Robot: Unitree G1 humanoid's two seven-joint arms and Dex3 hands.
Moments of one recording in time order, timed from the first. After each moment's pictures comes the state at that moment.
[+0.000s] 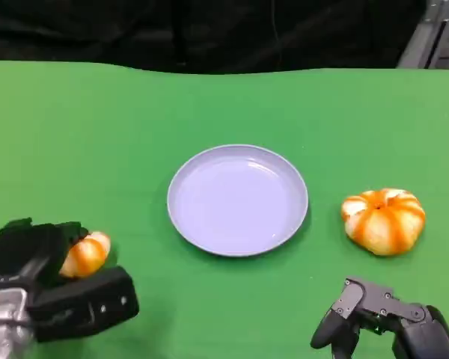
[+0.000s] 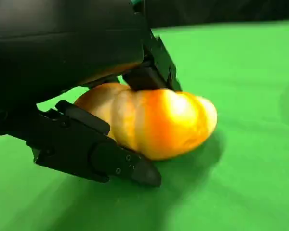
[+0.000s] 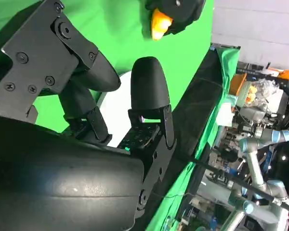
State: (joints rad) left arm -0.26 0.38 -0.30 0.59 0.80 0.02 0.32; right arm 0.51 -0.05 0.24 -0.46 -0.26 -0.27 -0.03
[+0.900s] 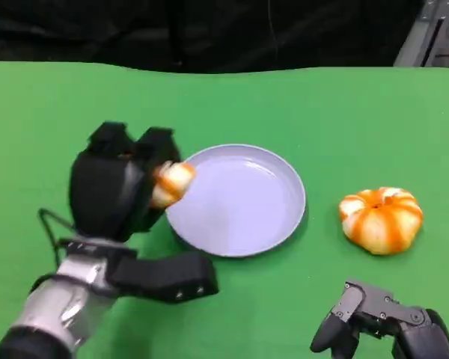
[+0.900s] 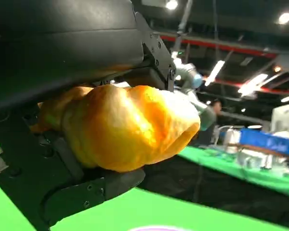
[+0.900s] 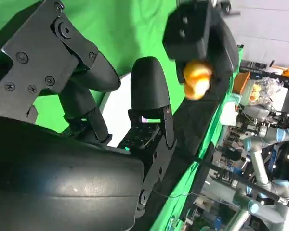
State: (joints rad) left arm -0.51 0.20 -0.43 0.66 0.87 -0.23 0.85; right arm 0.52 -0.05 0.24 -0.46 -0.26 -0.27 -0.03
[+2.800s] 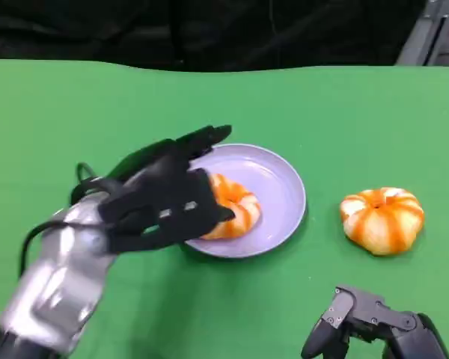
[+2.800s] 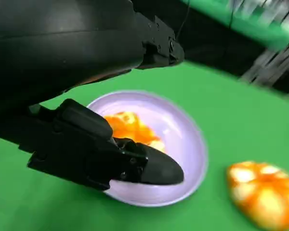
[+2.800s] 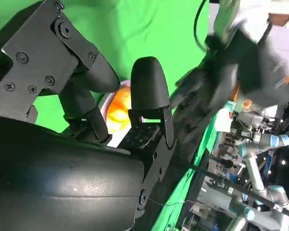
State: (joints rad) left arm -0.37 0.23 -0.27 -0.01 0.42 0.16 -0.33; right arm 0.53 -0.04 0.28 -0.47 -0.27 -0.28 -0.03
